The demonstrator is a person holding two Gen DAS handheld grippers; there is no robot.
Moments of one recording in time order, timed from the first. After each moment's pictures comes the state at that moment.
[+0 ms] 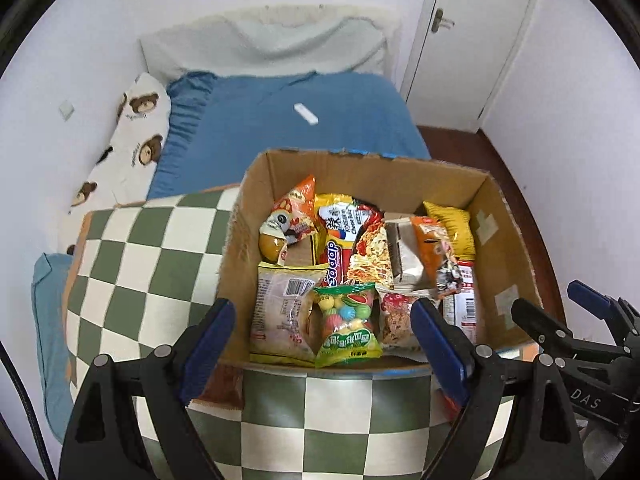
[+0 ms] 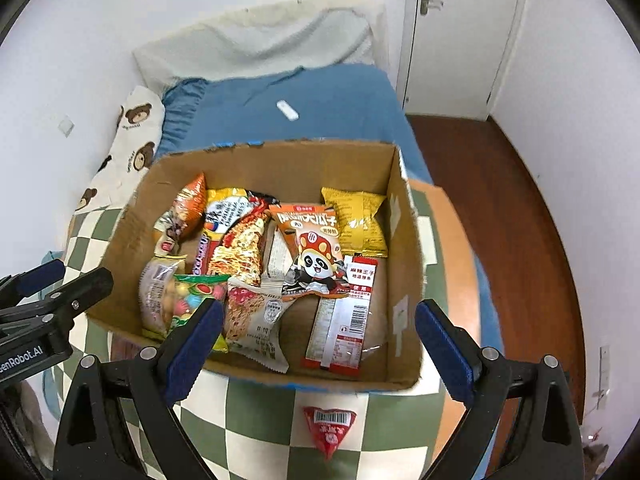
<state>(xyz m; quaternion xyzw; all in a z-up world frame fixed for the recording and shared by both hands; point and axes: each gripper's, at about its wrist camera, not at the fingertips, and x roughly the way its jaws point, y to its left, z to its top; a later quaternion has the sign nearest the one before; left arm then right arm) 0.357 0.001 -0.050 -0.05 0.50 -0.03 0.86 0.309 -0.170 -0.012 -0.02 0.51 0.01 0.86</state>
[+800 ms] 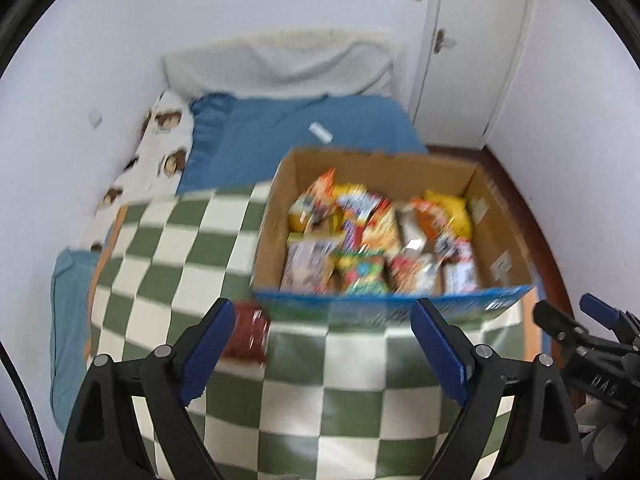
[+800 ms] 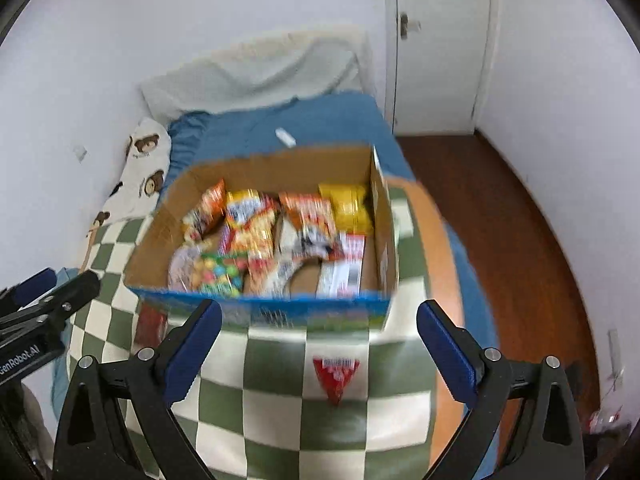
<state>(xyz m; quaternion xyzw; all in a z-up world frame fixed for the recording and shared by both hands) 0.275 0.014 -0.046 -0.05 0.48 0.00 0.88 0.216 -0.187 0.019 0.01 0.48 0.00 0.88</state>
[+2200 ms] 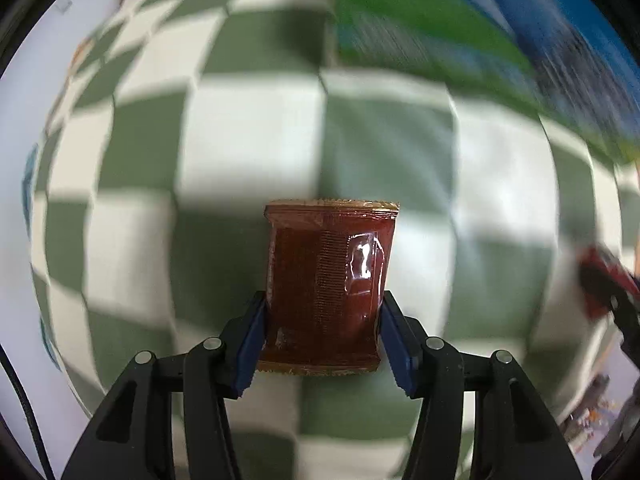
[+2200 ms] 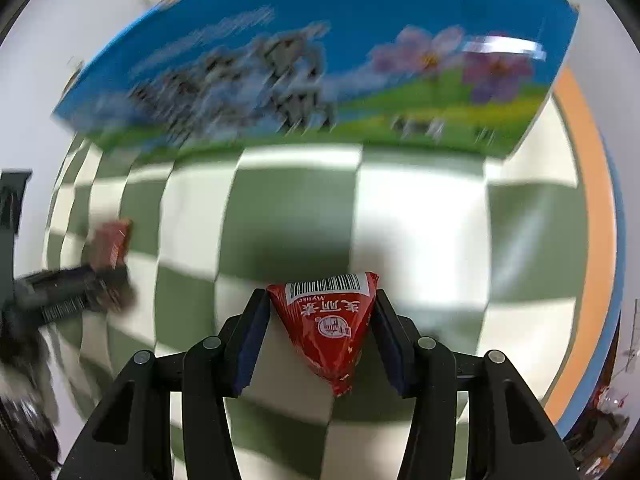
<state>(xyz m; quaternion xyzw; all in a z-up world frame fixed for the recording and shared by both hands) 0.215 0.029 -0.261 -0.04 0.69 0.00 0.72 0.191 -0.157 -0.182 0.01 0.63 0.07 0.77</state>
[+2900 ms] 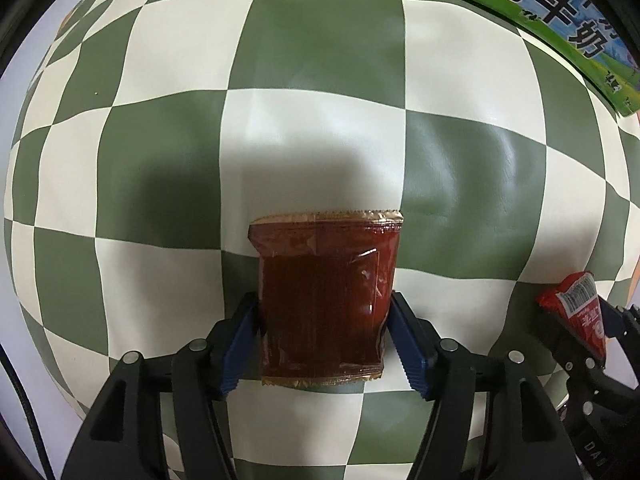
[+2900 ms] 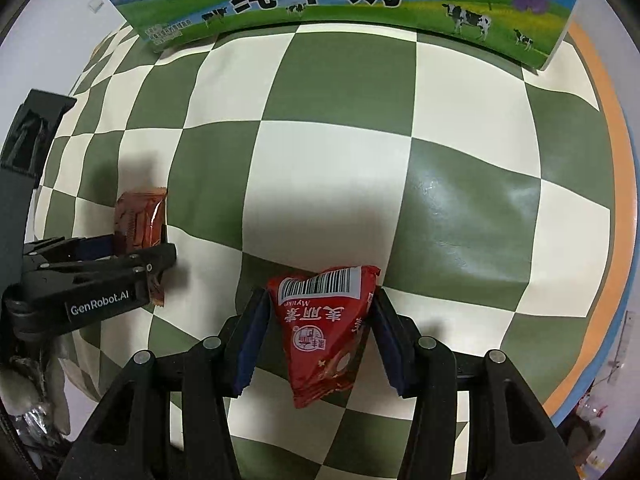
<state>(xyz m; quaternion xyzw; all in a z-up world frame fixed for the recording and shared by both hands) 0.174 -0.011 -0.289 -0.05 0.72 0.00 0.70 0.122 -0.125 -0.214 -0.04 0.67 0.09 0.73</state>
